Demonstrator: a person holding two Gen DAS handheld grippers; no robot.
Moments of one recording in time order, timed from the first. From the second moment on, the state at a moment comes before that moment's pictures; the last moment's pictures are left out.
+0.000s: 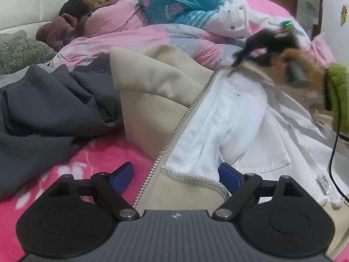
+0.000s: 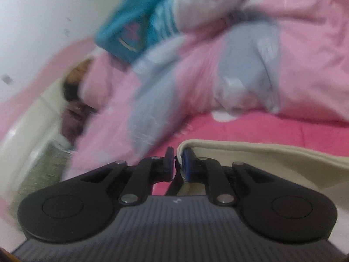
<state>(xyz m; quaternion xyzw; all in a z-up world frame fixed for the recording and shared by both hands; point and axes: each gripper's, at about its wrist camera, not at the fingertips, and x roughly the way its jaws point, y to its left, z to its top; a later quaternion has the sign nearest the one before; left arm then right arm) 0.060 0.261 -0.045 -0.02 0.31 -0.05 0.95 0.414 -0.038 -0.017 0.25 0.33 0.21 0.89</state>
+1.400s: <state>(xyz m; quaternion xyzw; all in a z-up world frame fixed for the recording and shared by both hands) 0.090 -0.036 -0.012 0.08 0.32 -0.17 0.93 0.054 -0.365 -0.012 0.05 0.38 0.10 0.92</state>
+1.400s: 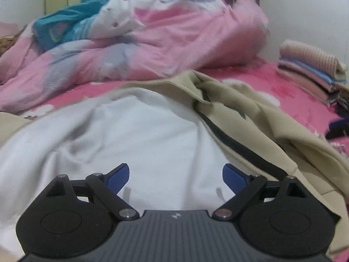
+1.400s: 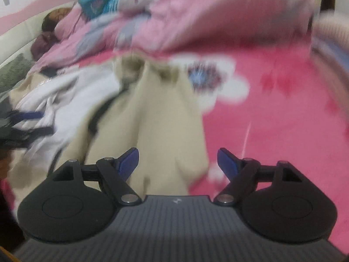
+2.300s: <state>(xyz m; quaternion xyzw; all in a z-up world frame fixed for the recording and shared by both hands) 0.096 -0.035 -0.053 0.03 0.34 -0.18 0.92 -0.026 -0.332 -0.043 0.01 0.47 0.07 0.88</state>
